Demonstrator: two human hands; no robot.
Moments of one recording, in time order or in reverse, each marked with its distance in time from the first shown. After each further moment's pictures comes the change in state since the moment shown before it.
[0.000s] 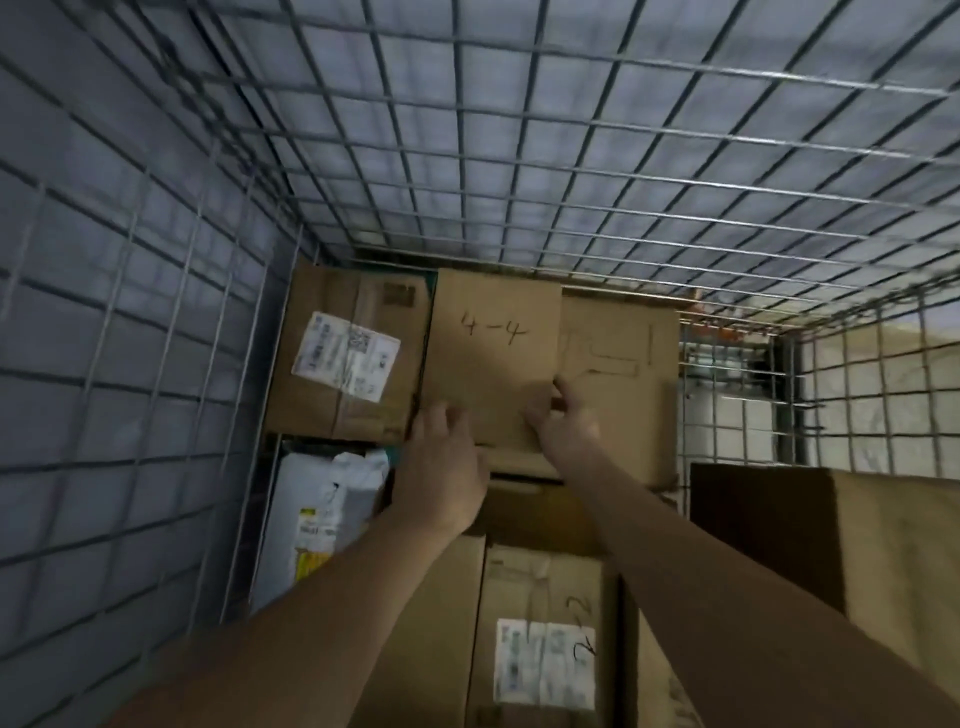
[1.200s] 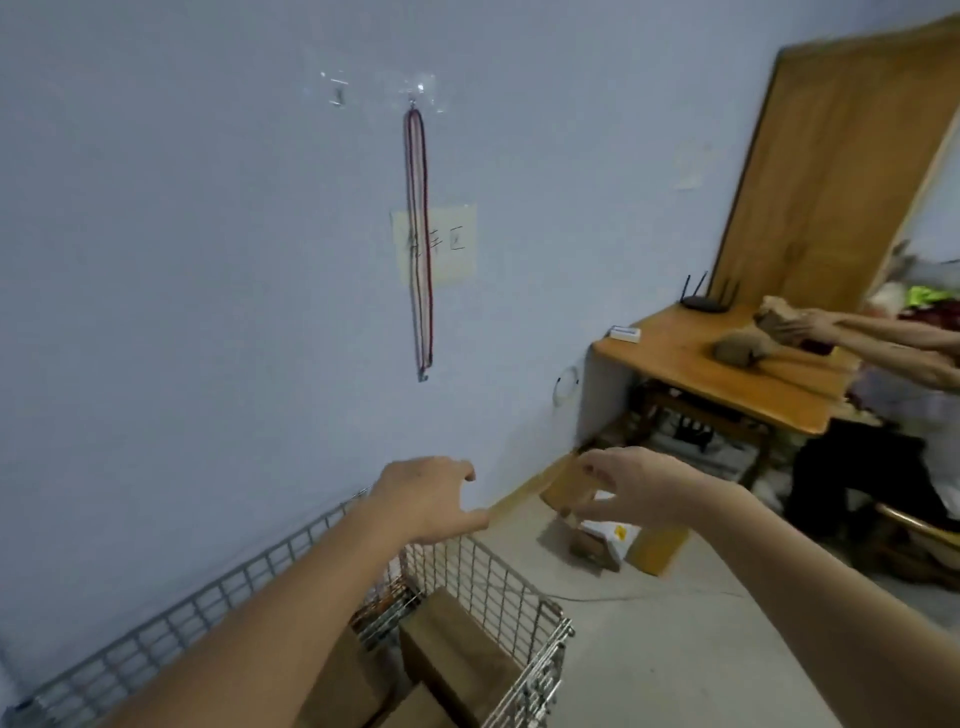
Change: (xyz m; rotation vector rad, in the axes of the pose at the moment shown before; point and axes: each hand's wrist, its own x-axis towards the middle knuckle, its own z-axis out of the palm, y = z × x) left_hand -0.615 0.400 -0.396 0.639 0.211 1.174; right_hand -0.883 -0.005 -0.460 -0.697 0.642 -0.108
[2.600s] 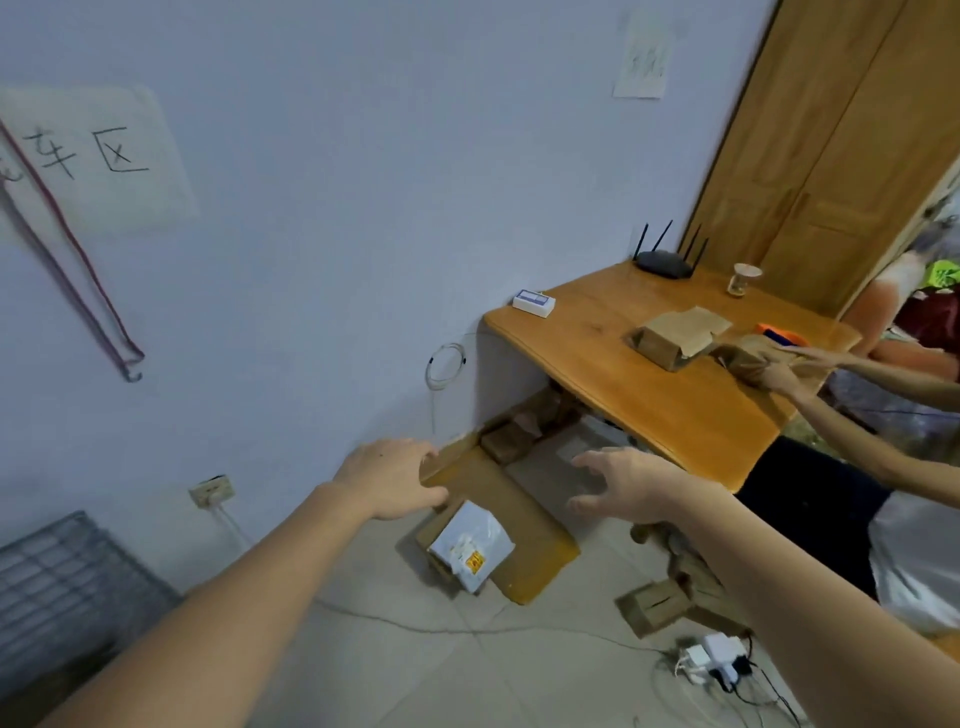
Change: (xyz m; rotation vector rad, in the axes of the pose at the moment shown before) left_hand 0.581 0.316 0.068 -0.188 -0.150 -0.159; right_hand 0.312 0.632 -0.064 -0.063 -0.211 0.002
